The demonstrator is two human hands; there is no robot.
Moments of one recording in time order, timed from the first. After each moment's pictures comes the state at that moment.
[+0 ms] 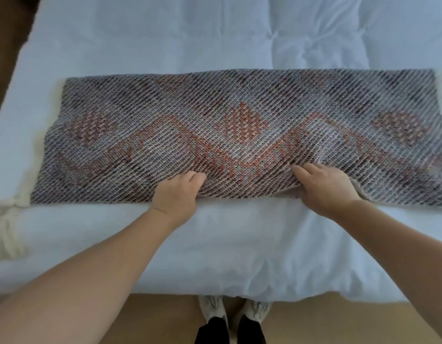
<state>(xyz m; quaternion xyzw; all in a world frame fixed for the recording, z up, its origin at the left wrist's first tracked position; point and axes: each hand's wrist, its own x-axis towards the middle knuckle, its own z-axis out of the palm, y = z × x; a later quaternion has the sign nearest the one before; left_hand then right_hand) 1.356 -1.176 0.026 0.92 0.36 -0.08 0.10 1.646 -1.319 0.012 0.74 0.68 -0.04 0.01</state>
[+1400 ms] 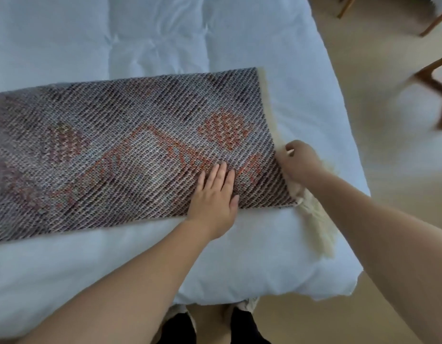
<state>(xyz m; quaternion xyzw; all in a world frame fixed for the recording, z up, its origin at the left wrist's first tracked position) 1.737 -1.386 0.003 0.93 0.30 -0.13 0.18 1.952 -1.445 0.021 0.90 0.22 -0.31 -0.19</state>
